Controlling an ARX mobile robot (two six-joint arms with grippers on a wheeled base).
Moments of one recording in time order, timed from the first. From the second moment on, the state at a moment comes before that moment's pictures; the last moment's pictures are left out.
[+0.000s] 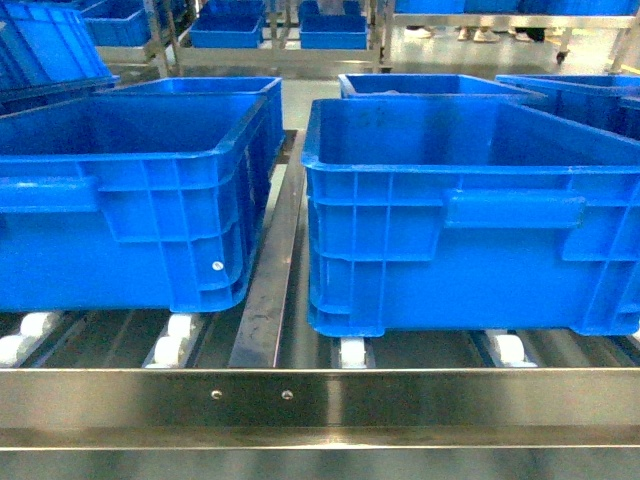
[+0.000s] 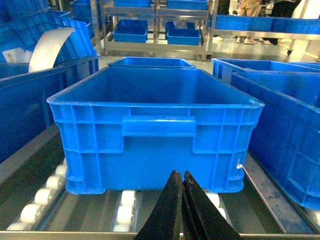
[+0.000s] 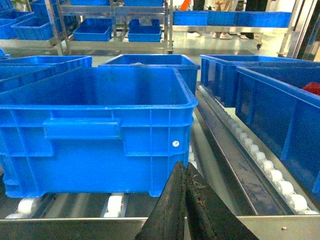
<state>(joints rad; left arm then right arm) 0.00 0.53 0.01 0.52 0.00 0.00 0.00 0.56 0.01 0.55 0.00 -0.01</state>
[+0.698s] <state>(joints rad) 0.00 0.23 0.01 0.23 0.00 0.00 0.00 0.25 0.01 0.25 0.00 -0.01</state>
